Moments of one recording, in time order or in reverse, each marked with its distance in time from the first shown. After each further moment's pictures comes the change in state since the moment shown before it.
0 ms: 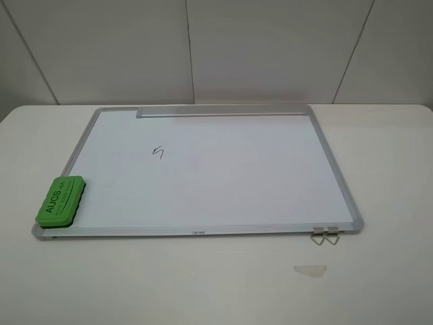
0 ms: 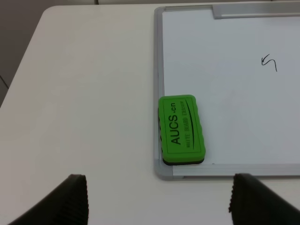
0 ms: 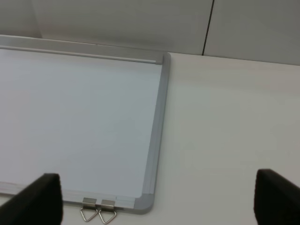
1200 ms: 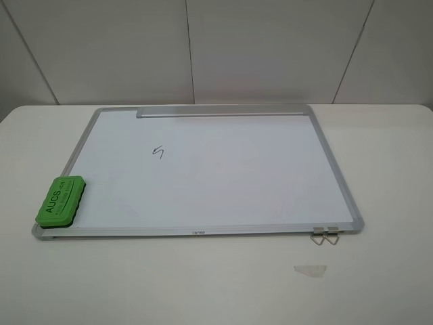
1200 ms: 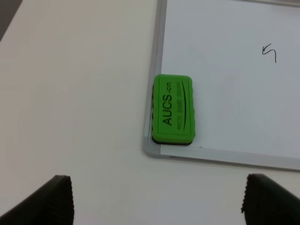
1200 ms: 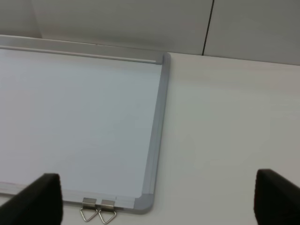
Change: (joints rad) left arm 0.000 0.132 -0.061 0.000 0.047 -0.137; right arm 0.000 0.000 0.000 0.000 0.000 0.000
